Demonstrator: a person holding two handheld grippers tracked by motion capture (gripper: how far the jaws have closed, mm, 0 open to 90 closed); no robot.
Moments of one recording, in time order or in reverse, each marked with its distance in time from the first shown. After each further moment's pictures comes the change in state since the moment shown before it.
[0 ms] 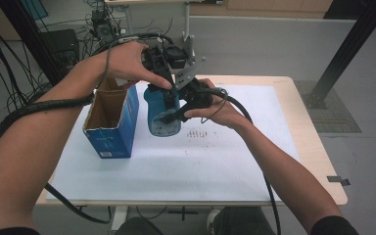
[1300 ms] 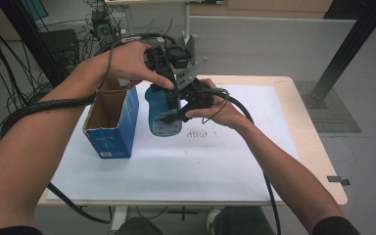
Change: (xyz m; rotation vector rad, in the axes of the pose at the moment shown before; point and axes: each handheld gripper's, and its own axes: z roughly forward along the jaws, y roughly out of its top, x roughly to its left) left arm -0.003 0.005 -0.001 -0.004 -0.011 0.013; right arm 0.001 -0.001 -0.002 0.003 -0.002 0.001
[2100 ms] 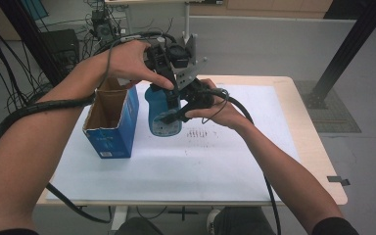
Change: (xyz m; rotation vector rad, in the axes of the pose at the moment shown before) left arm -0.003 -0.002 -0.005 -0.008 0.021 0.006; right arm -0.002 0.000 0.001 -0.014 -0.012 -0.024
